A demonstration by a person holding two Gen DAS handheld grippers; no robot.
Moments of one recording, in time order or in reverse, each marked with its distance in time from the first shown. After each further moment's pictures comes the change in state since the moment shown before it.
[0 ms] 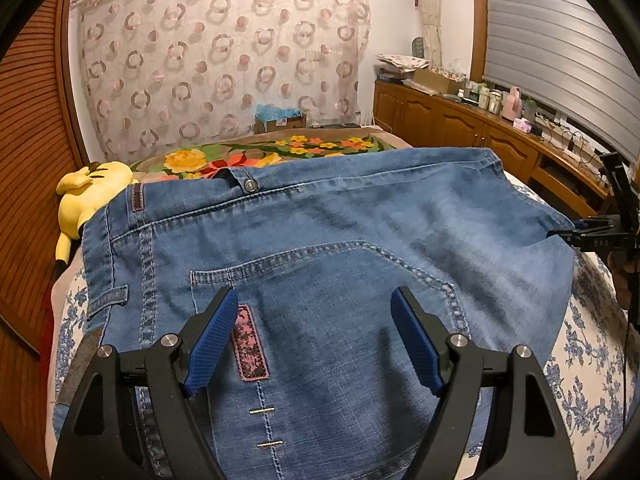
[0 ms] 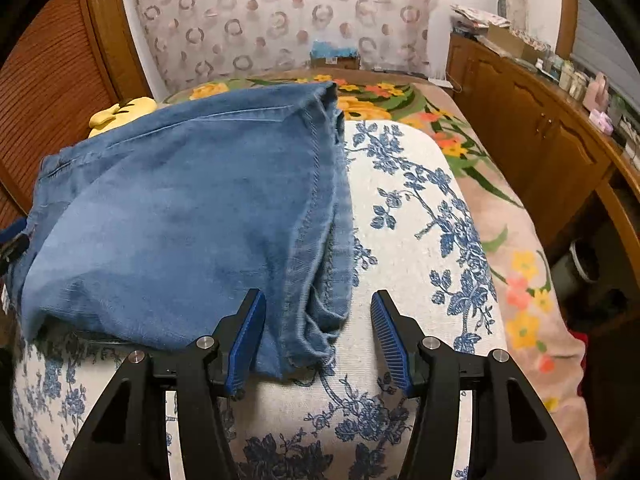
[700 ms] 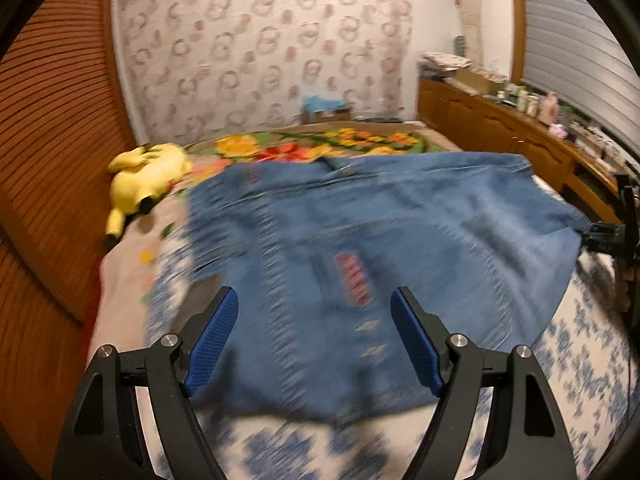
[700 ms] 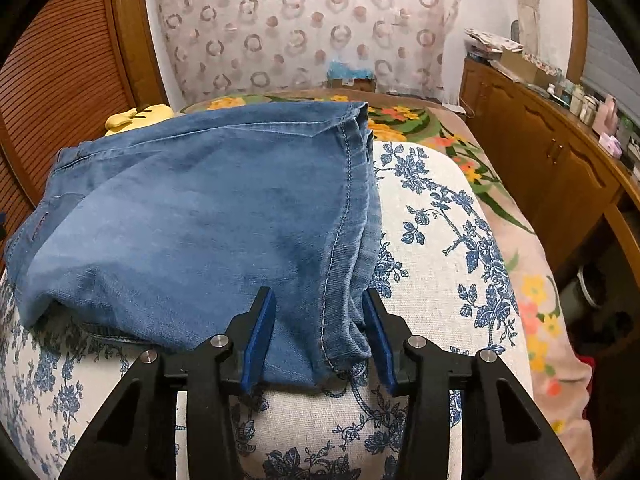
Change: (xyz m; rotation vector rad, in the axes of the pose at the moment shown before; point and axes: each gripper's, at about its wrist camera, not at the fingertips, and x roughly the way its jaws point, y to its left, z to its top) left arm -0.086 0.070 -0.037 -0.061 0.050 0.170; right arm -0.010 0.021 -0.018 -0.050 -0.082 0.019
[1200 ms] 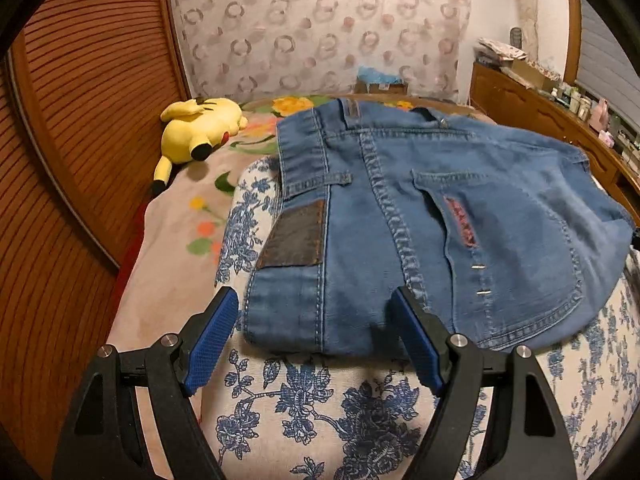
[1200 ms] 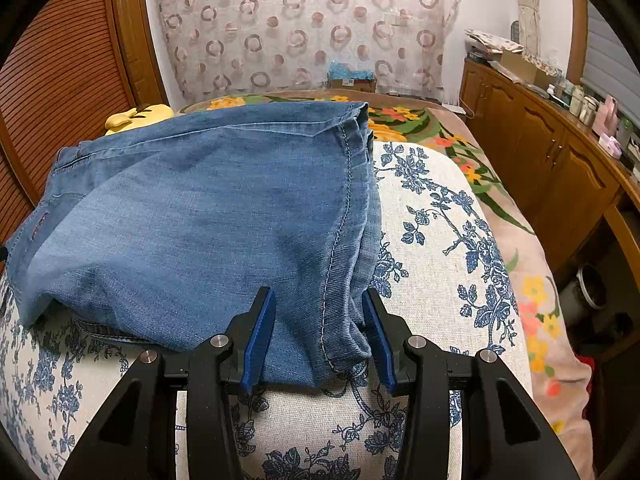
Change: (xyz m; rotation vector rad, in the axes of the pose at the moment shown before) left arm 0.024 0.029 -0.020 -0.095 0.116 0.140; right arm -0.001 0.000 0.000 -0.004 0.001 -0.004
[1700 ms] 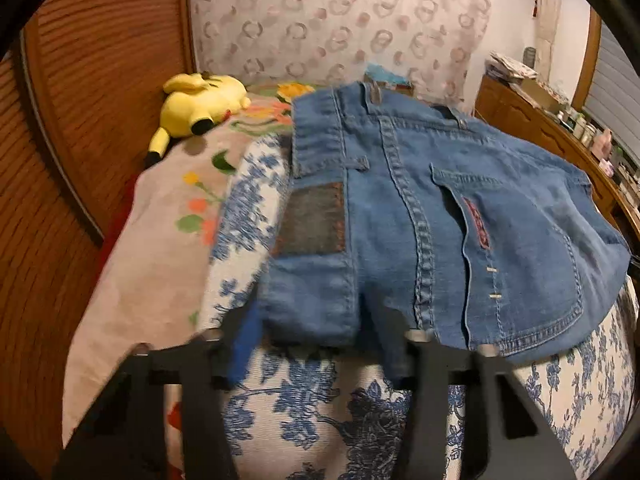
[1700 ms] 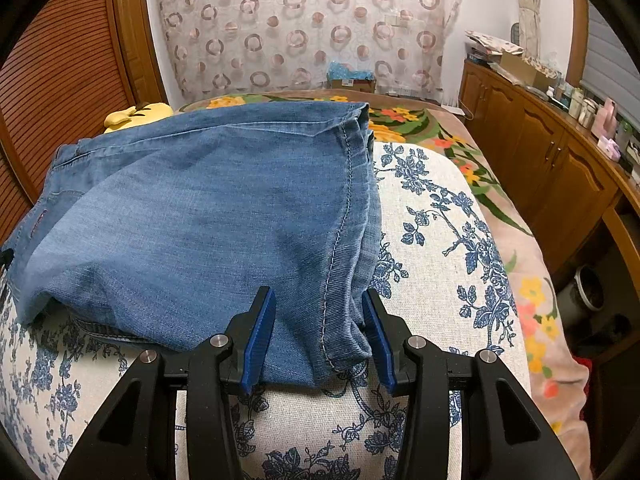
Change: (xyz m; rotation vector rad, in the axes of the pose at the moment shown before) left arm 0.008 0.006 -0.002 -0.110 0.018 -0.060; right arm 0.000 0.003 0.001 -0.008 0.001 0.004
